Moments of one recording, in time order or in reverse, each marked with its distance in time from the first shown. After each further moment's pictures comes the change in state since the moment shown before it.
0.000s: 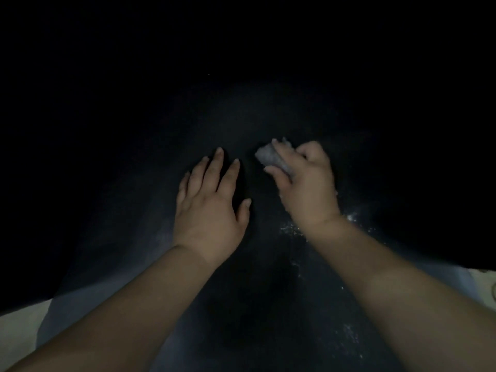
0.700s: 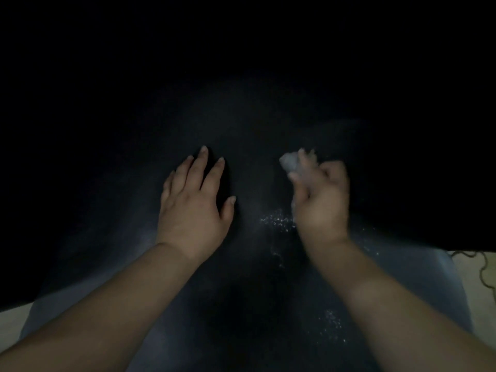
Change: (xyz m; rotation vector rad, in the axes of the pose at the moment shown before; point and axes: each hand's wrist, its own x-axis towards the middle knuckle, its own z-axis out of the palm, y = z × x) left_hand -0.006 0.008 0.003 0.025 -0.015 0.014; right_hand -0.044 0.023 -0.031 -0.028 0.105 0.249
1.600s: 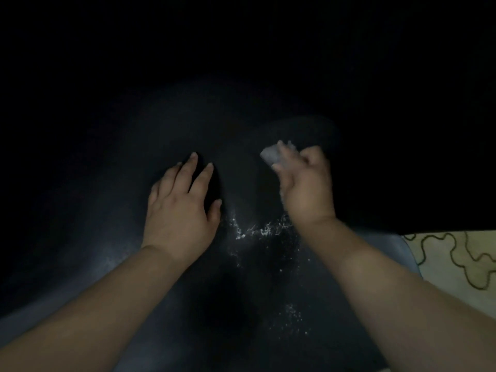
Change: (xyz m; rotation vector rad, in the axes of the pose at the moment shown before) left_hand 0.007 0.045 0.013 0.051 0.006 0.085; right_hand 0.027 0.045 -0.033 0.063 0.034 -0.011
